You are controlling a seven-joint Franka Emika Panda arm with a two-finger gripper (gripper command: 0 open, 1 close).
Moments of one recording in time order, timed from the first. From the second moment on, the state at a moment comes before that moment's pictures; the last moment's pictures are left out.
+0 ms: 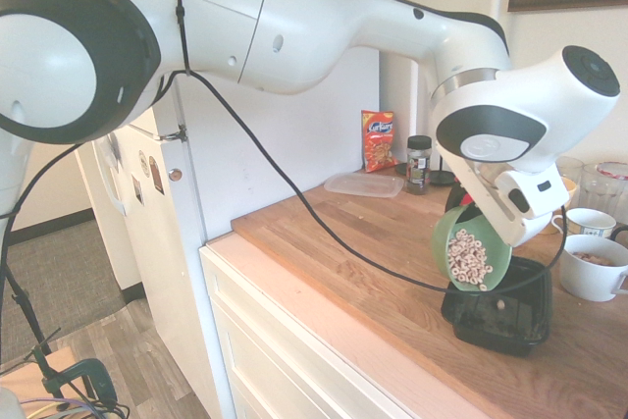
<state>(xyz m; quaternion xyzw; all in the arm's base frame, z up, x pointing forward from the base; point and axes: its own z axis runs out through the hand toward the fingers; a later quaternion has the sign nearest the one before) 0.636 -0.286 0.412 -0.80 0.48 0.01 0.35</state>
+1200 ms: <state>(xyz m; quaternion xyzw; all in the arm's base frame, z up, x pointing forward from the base) 0.616 -0.338 0.385 -0.73 0.42 -0.03 0.53</state>
